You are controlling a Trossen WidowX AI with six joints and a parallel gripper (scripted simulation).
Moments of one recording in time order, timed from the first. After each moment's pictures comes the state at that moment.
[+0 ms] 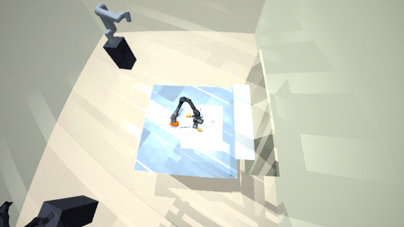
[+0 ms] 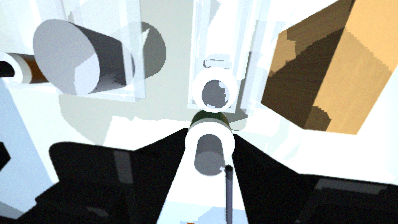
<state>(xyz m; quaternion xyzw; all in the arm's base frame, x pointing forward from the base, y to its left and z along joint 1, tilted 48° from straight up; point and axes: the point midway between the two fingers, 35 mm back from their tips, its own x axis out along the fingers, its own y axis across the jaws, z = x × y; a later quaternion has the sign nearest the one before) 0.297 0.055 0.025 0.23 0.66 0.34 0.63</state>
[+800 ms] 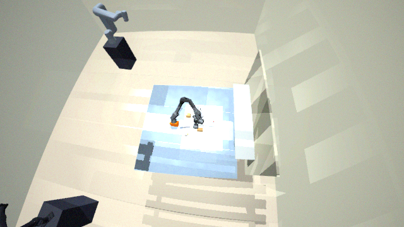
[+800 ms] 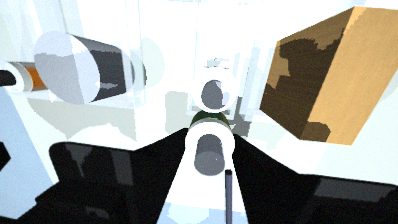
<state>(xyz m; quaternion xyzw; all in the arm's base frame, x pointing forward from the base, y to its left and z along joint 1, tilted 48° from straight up) 0.305 0.057 0.025 0.23 0.67 0.34 0.62</state>
